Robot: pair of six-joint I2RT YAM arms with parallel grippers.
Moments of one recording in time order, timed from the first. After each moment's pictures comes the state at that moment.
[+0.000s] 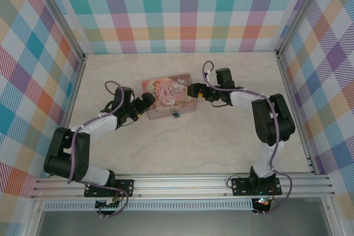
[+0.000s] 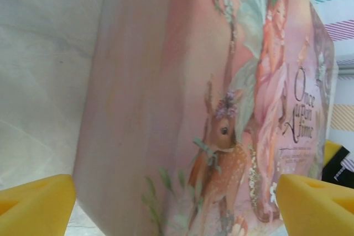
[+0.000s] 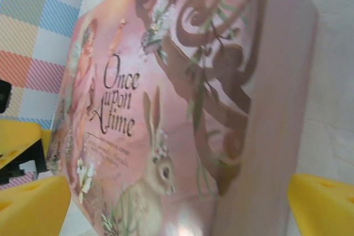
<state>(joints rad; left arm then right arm) -0.25 1.44 0.70 0.01 0.30 -0.93 0.33 1.88 1.12 0.03 -0.71 0.47</state>
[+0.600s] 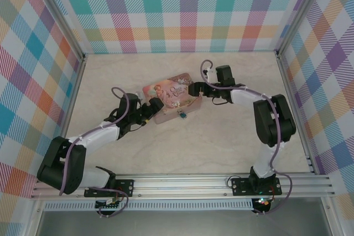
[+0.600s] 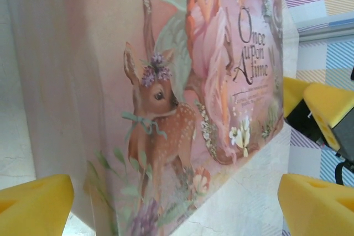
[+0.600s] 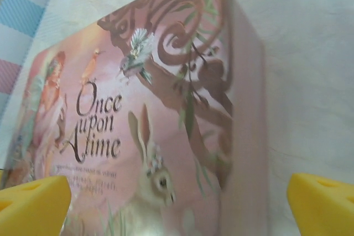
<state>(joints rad) -0.39 1.31 0.60 0.10 0.29 -1.02 0.33 1.82 1.12 -0.04 -0.54 0.30</state>
